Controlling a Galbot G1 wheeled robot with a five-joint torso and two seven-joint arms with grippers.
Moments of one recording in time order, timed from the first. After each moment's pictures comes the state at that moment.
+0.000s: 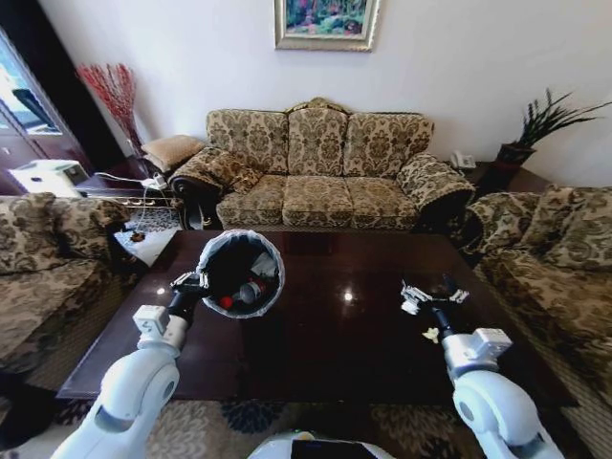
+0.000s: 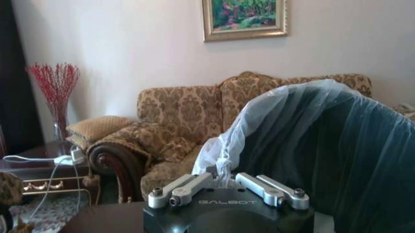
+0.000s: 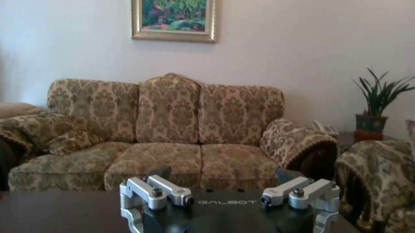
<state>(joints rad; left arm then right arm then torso) 1.59 -1.13 -0.72 -2.39 -0.41 0.32 -0.20 -1.61 1.12 0.67 2.28 0.44 -0.19 0.22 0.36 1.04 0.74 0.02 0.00</state>
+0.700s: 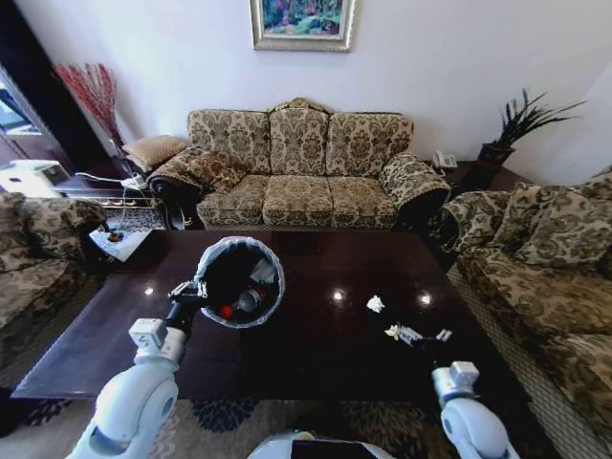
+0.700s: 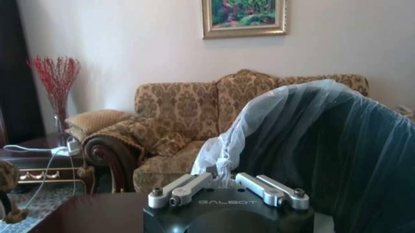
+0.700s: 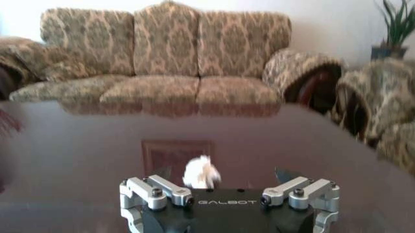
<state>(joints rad) 1.64 -1.17 -0.71 -2.41 -0.39 0.30 -0.20 -1.60 1.23 0.63 1.82 0.35 0.02 -0.02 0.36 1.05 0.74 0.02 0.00</state>
